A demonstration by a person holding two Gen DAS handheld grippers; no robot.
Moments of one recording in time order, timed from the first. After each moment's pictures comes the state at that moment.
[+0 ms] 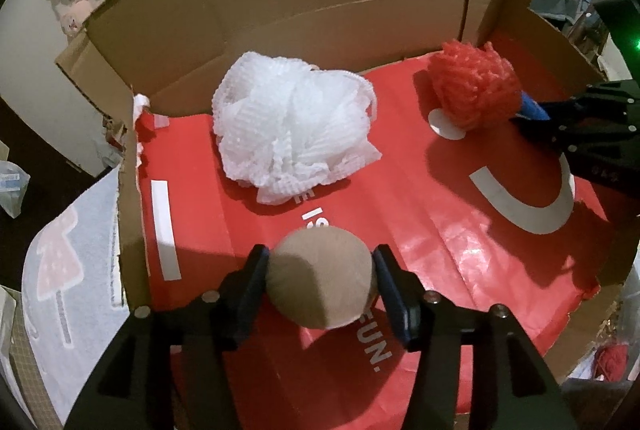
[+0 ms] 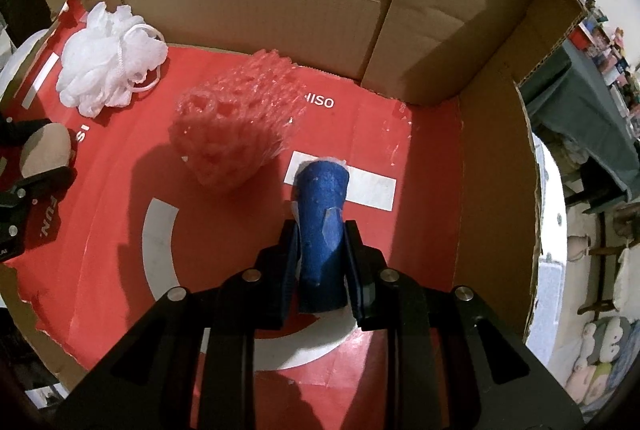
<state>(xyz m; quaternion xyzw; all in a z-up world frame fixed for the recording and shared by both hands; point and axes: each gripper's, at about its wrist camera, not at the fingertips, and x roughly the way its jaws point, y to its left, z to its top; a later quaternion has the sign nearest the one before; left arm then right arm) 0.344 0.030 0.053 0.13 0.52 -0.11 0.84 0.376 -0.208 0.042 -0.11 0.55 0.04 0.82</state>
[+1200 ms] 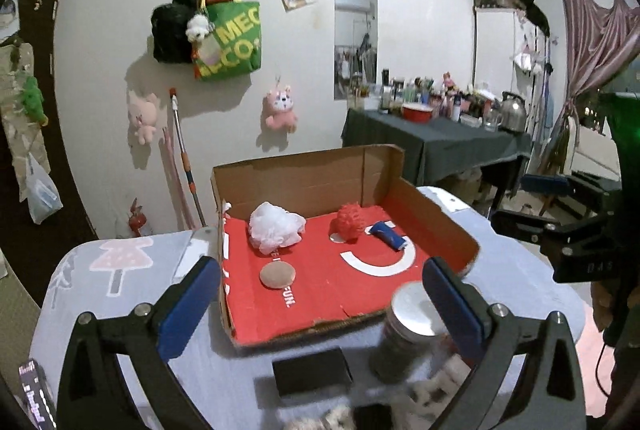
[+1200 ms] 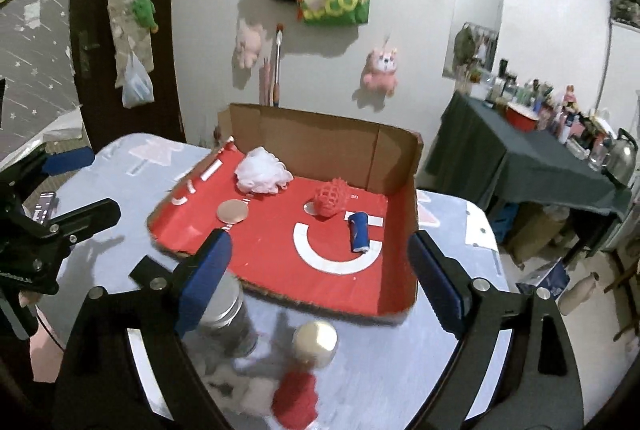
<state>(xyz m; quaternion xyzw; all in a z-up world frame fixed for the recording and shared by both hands) 0.091 0.028 0.193 0.03 0.23 -0.12 0.97 0.113 -0.179 0.206 -0.06 0.28 0.07 0.95</state>
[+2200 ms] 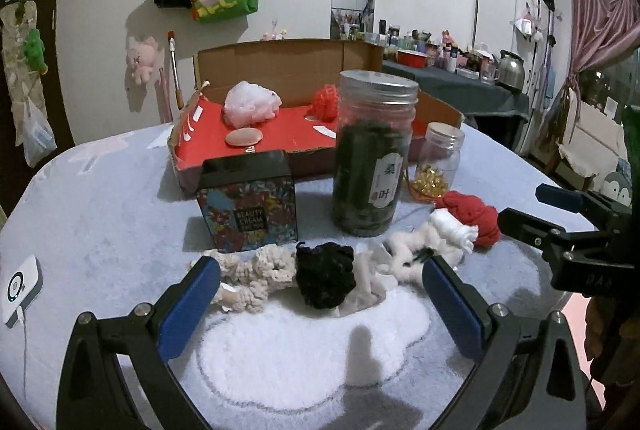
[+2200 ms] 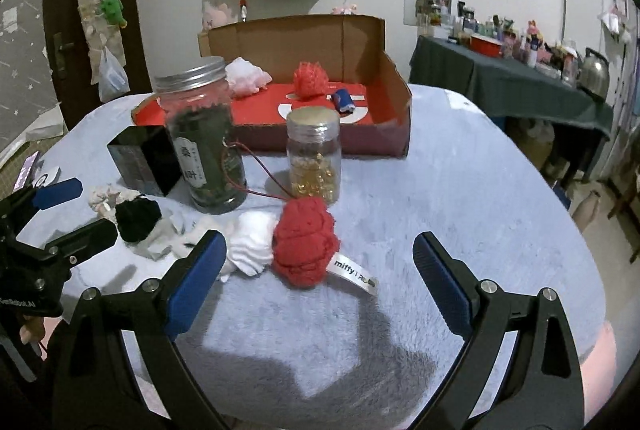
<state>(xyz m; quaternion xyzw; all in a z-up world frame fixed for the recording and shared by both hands) 0.025 0.000 0.055 0.02 0.30 -0.11 0.95 0.021 -0.195 0.058 0.00 0.31 0.02 0.95</state>
